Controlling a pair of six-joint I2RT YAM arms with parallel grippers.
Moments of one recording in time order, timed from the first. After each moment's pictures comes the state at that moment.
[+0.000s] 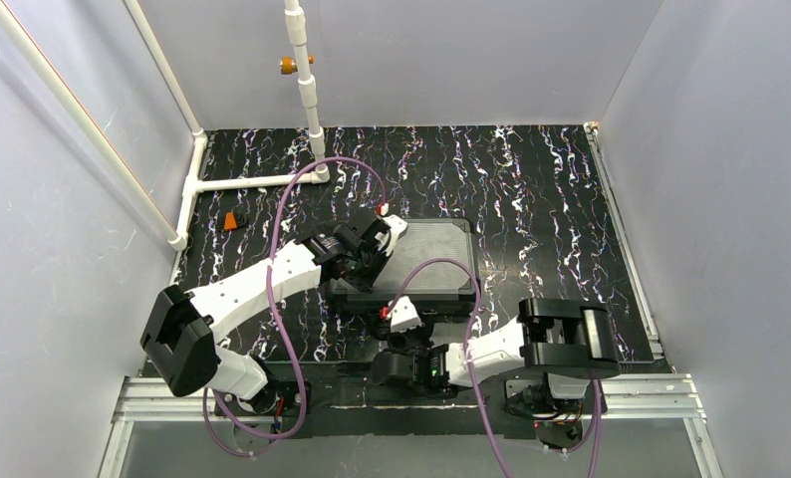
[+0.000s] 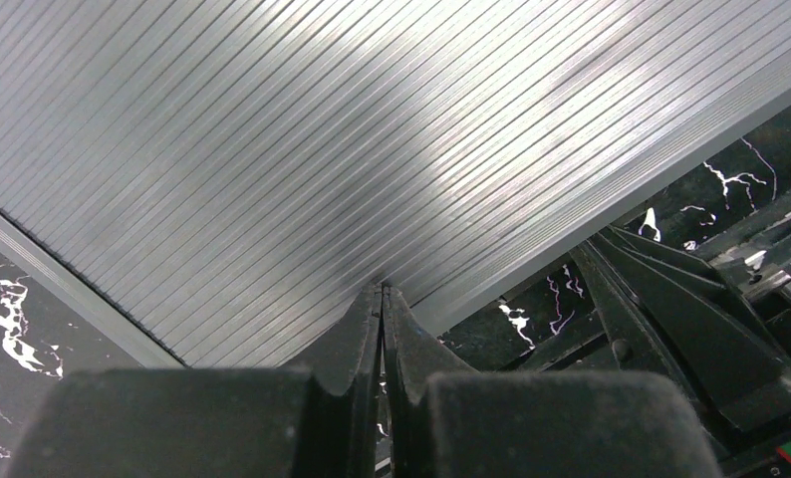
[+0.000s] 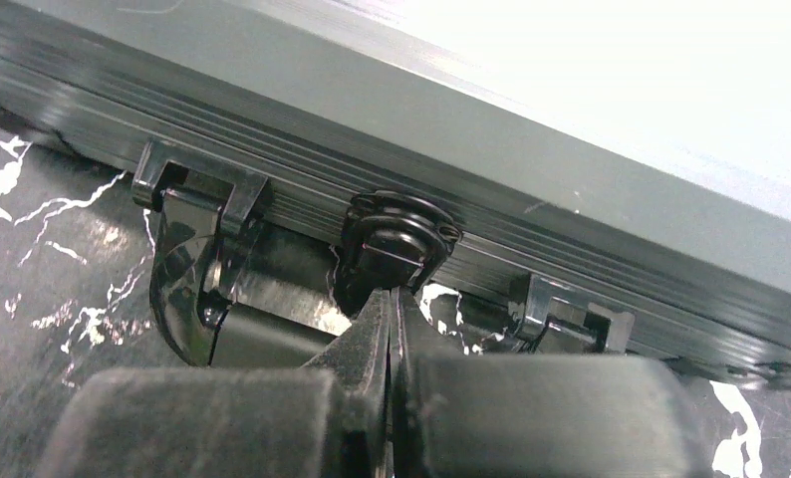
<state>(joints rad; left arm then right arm) -0.83 1.41 1.10 -0.78 -0.04 -0.13 1.57 1.72 0.70 0.11 1.12 0.68</state>
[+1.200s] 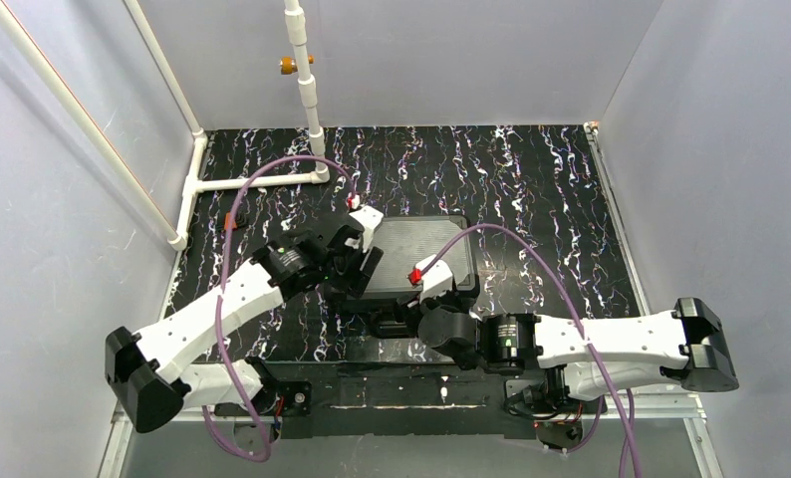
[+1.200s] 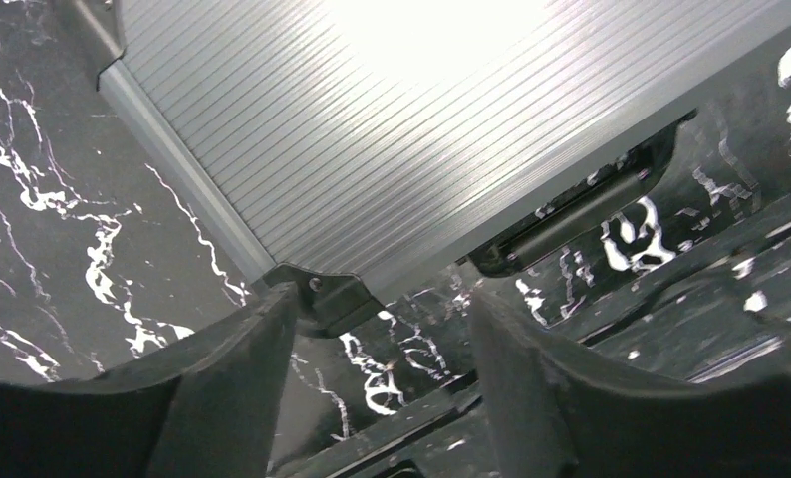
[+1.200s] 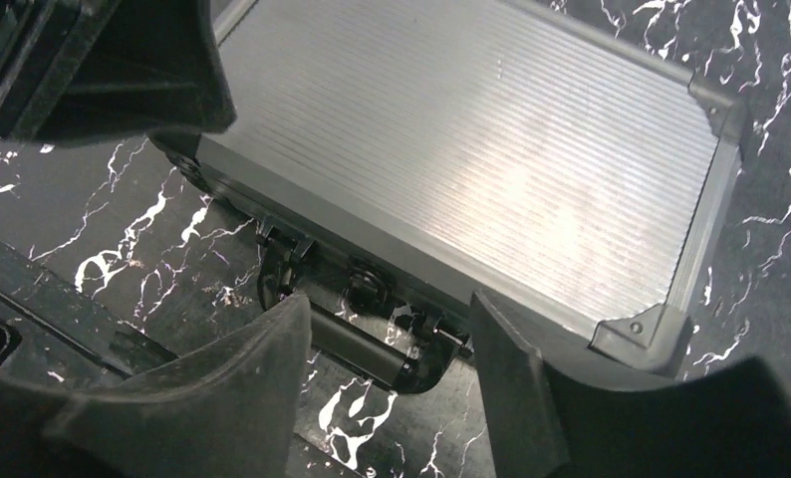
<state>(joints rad) -0.83 1.19 1.08 -0.85 -0.17 -0.16 1.52 1.12 0.77 -0.25 0.88 0.46</state>
